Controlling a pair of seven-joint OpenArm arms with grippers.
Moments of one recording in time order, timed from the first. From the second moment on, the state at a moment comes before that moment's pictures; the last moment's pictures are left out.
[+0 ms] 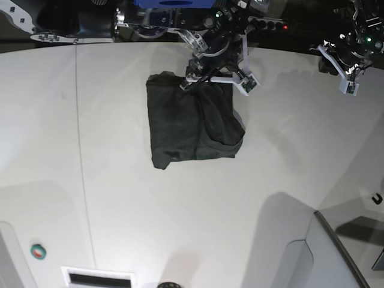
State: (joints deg) left arm 26.9 -20.1 -30.6 83.1 -11.9 -33.7 36.3; right arm 11.2 4.0 -82.5 88.1 7.4 -39.4 -55.9
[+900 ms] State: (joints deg) left arm 27.2 -20.1 -30.6 83.0 -11.9 -33.7 36.3; right arm 12.5 2.9 -82.3 80.5 6.5 -39.5 -53.6
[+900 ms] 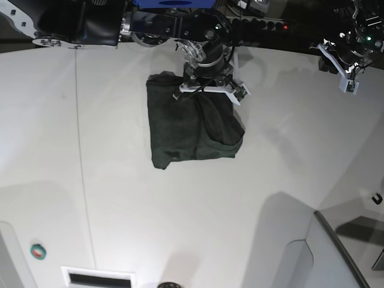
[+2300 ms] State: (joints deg) left arm 27.0 -20.1 -30.7 83.0 -11.9 -33.6 36.3; right arm 16.5 0.3 -67.7 88.7 6.6 -29.9 -54.0
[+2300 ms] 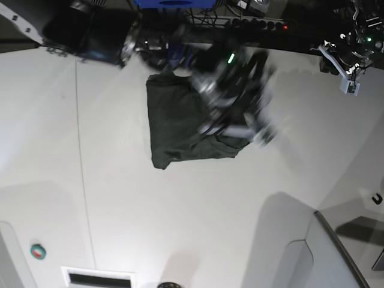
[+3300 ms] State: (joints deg) left arm 27.2 -20.1 -30.7 83.0 -11.9 -33.6 36.3; right arm 11.8 9.3 -42.4 66.4 6.3 -19.0 -37.2
